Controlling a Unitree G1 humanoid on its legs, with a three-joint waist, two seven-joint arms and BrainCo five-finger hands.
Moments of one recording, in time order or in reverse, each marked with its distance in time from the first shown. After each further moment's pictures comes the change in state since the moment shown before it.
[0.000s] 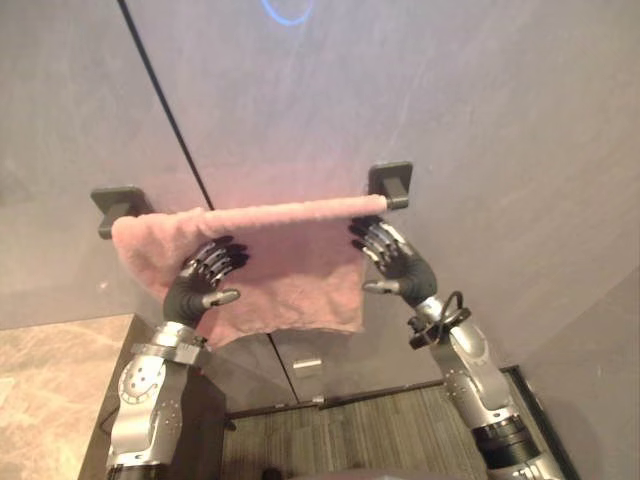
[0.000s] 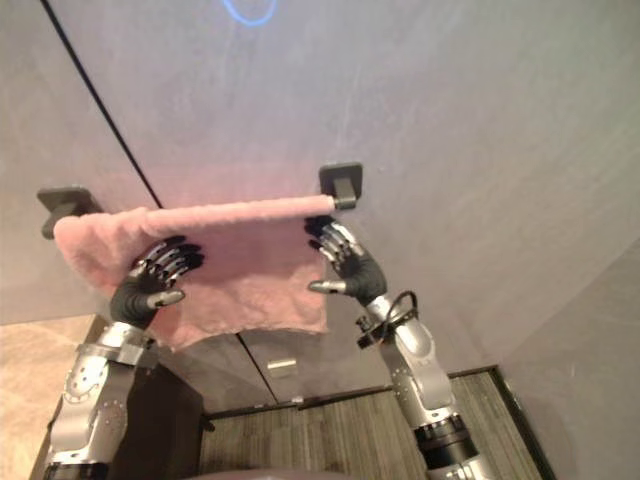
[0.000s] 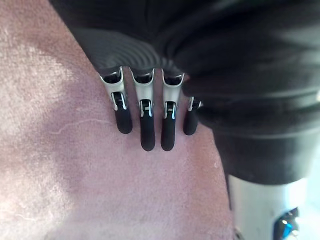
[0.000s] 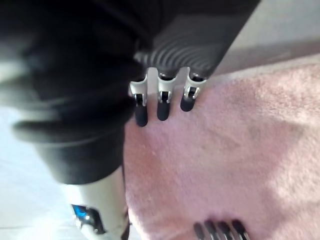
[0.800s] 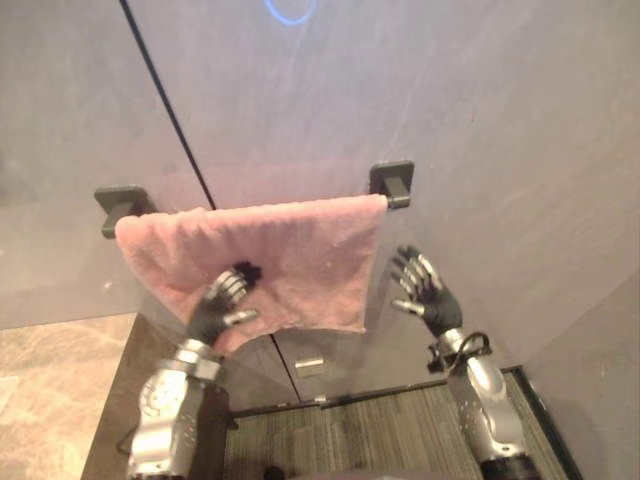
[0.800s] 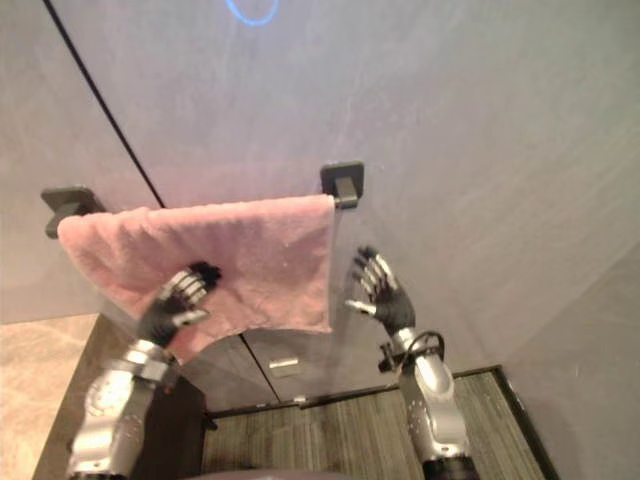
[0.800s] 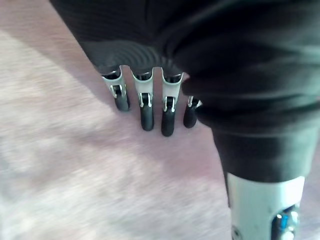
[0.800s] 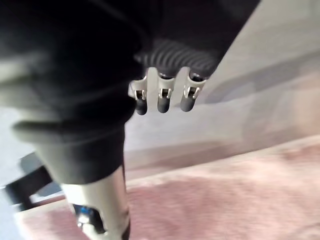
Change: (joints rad) left arm 0.071 -0.130 -0.107 0.161 0.231 0.010 -0.011; right arm 0.237 0.072 -0.120 0.141 -0.129 0.007 -0.036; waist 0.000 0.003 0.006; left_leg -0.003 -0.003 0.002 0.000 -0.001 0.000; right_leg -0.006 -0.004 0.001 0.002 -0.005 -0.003
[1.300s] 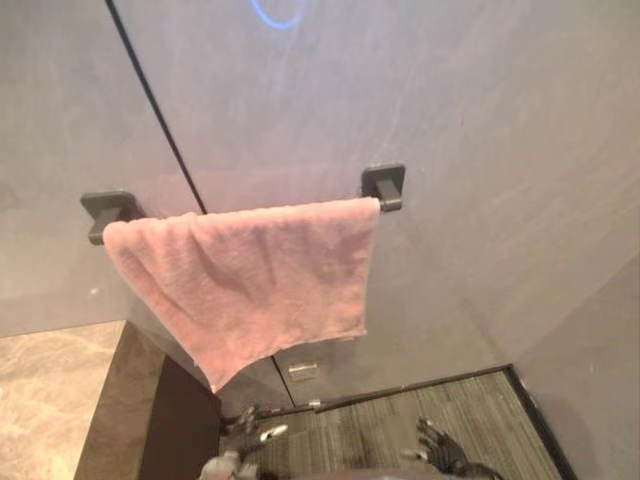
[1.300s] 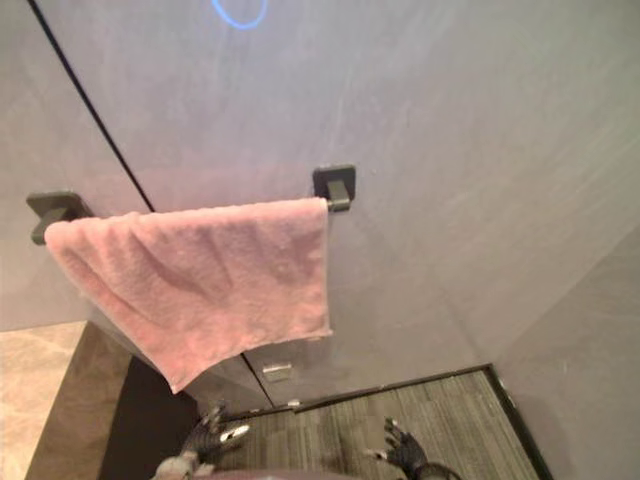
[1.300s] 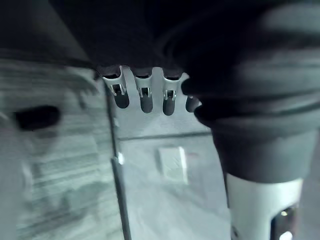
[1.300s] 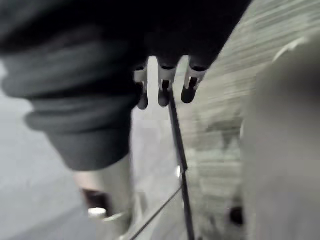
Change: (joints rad) left arm 0.025 -0.149 0.193 0.824 0.394 0.057 0.317; right arm 0.078 0.016 -0.261 0.859 -0.550 0.063 -0.158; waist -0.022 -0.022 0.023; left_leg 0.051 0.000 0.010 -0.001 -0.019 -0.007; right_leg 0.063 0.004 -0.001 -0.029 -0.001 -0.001
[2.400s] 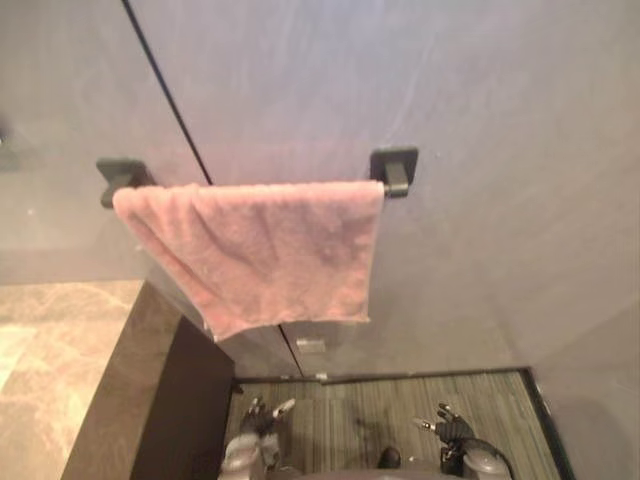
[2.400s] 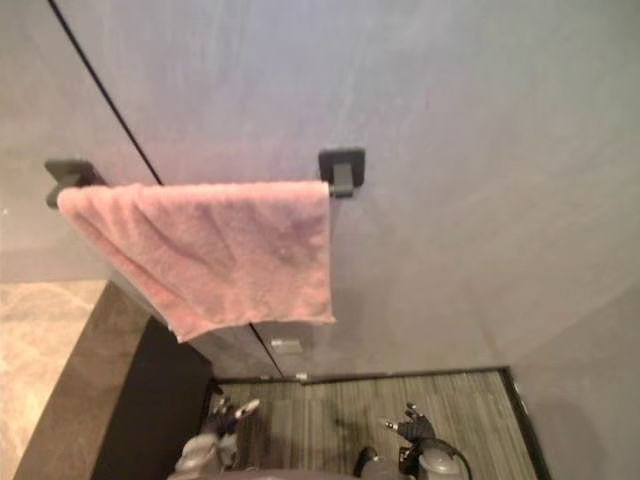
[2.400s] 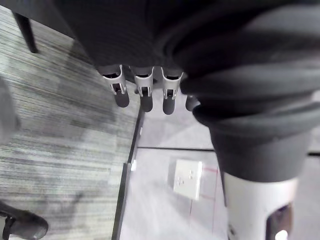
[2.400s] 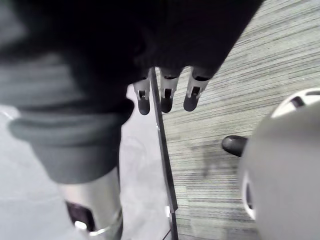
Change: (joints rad) left arm -0.238 -0.125 -0.027 0.047 -0.010 0.039 0.089; right arm -0.142 0.088 -0.115 -0.024 -0.010 0.078 -0.084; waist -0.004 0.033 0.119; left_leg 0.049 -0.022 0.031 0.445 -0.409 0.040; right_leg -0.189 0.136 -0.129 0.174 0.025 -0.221
